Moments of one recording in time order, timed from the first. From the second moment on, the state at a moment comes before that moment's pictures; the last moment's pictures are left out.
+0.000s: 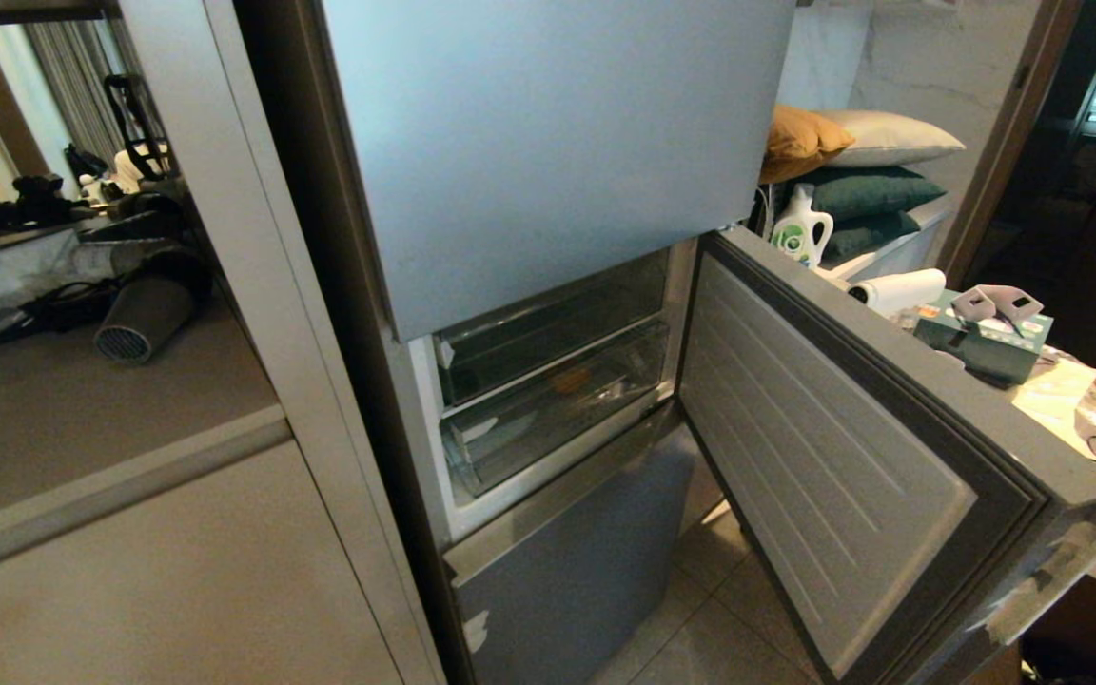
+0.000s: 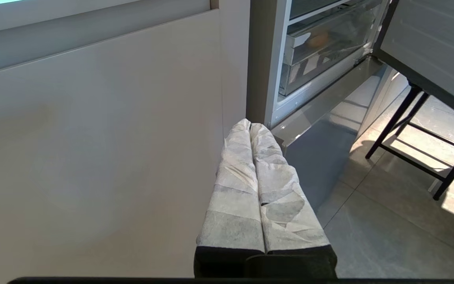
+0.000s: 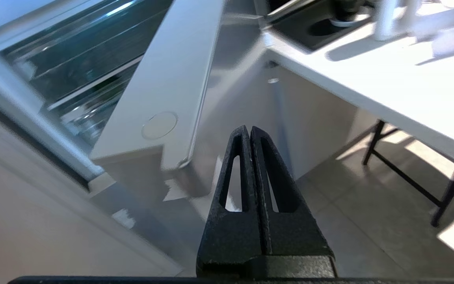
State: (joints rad) left arm 0.00 0.00 0.00 -0.02 0.00 0.00; right arm -0.63 1.05 -0.18 -0.79 0.83 0.19
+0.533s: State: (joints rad) left arm 0.00 0.00 0.00 -0.02 0.00 0.00; right arm -0.26 1.19 -0.22 -0.75 0.35 0.27
